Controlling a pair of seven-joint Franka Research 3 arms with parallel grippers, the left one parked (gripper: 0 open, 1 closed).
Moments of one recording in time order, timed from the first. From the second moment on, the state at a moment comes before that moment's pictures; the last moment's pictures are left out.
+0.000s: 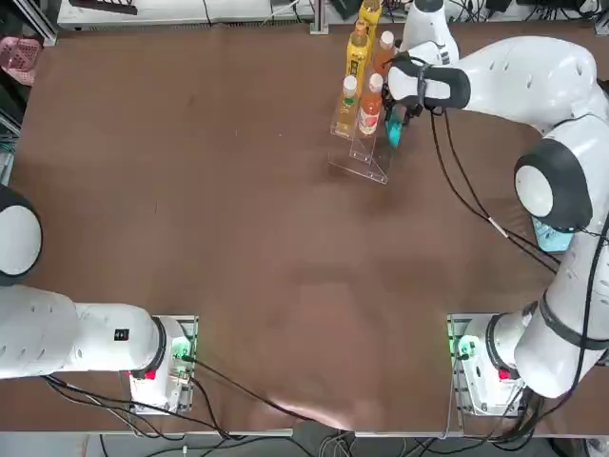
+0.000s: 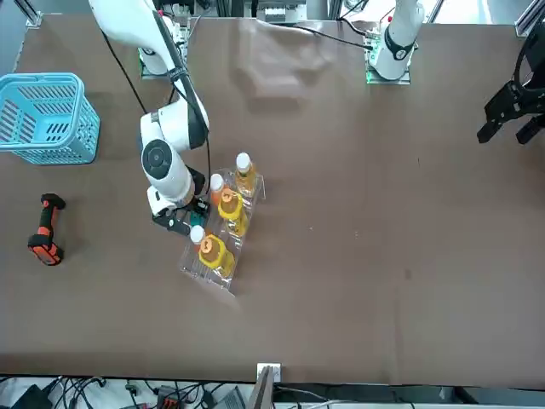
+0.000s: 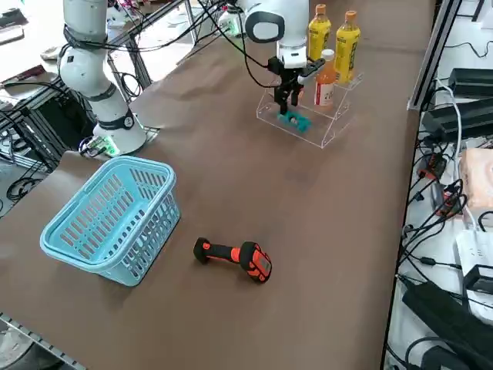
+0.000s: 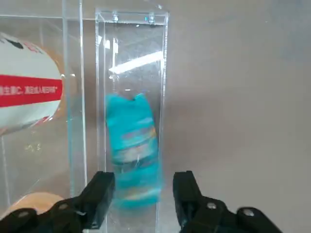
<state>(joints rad) 0.59 0.48 -0.20 -1.83 0.09 2.26 0.67</state>
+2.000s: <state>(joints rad) 0.17 0.31 -0.23 -1.39 0.09 1.54 0.10</state>
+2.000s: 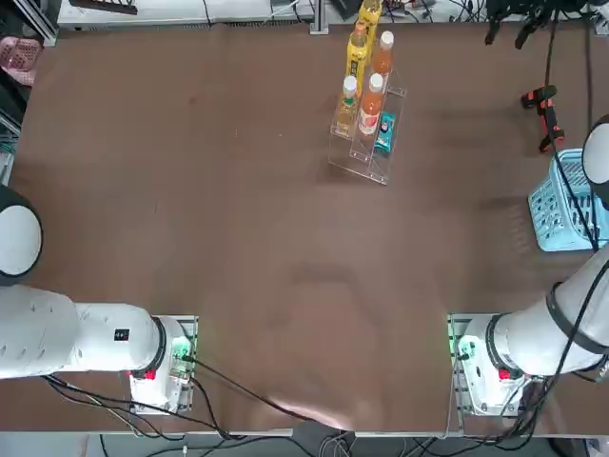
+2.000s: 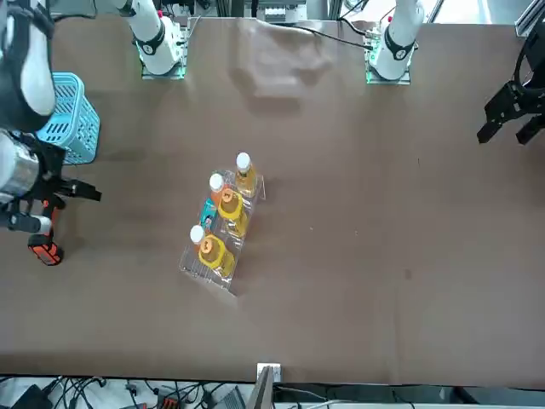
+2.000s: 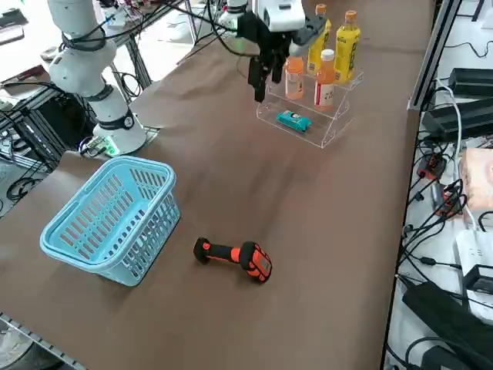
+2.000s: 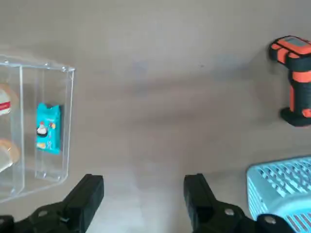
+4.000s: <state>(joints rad) 0.11 0.11 -0.23 -1.42 0.06 1.42 0.02</state>
